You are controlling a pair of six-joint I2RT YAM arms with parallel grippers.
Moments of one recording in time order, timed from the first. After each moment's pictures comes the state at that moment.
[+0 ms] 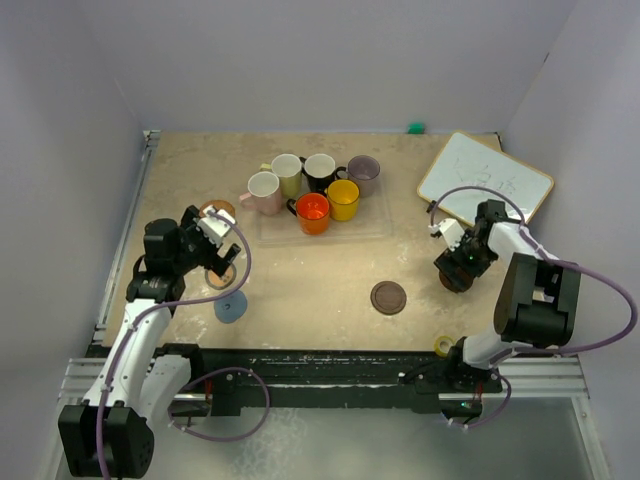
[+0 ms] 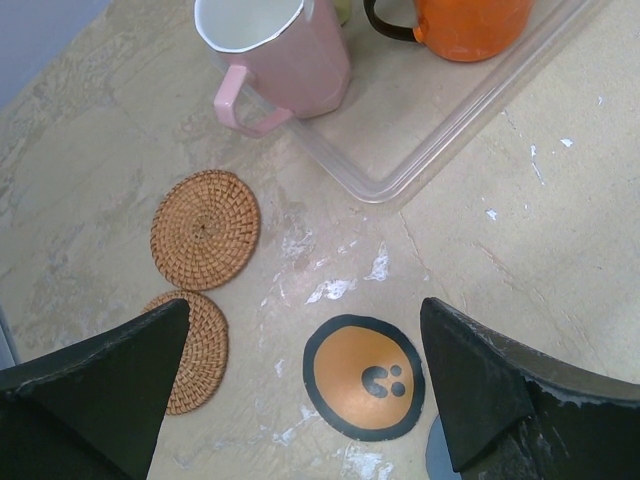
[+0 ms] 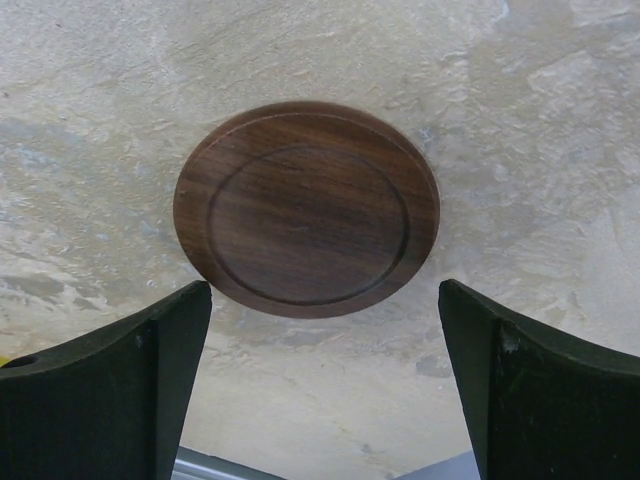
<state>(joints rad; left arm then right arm) -0.02 0.82 0.57 -0.22 0.42 0.56 -0.21 1.54 0.89 -0.77 -0.13 -0.96</state>
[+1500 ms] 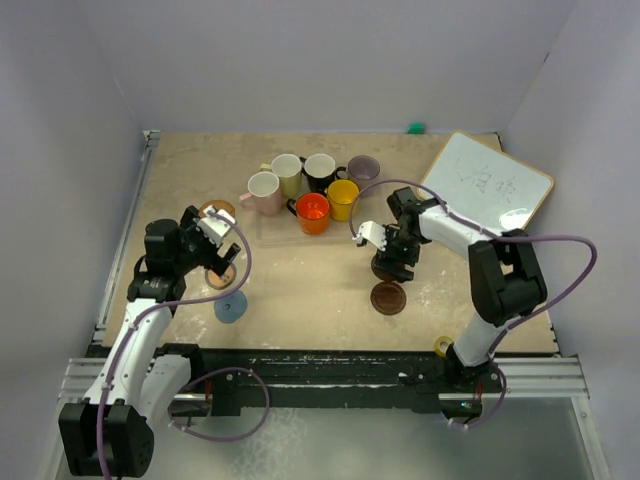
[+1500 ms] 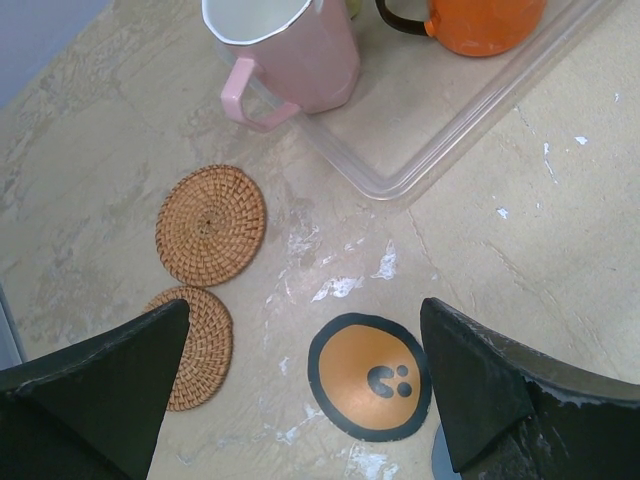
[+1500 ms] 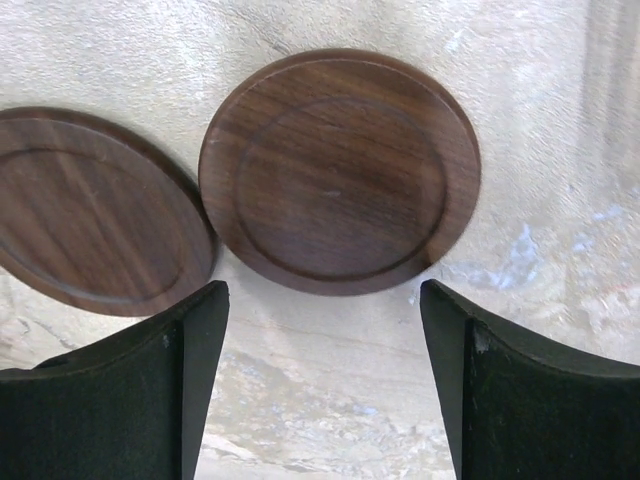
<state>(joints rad) -0.02 0.83 0.56 -0.21 0.40 0.56 0.35 1.74 1.09 -0.81 -0.16 -0.97</state>
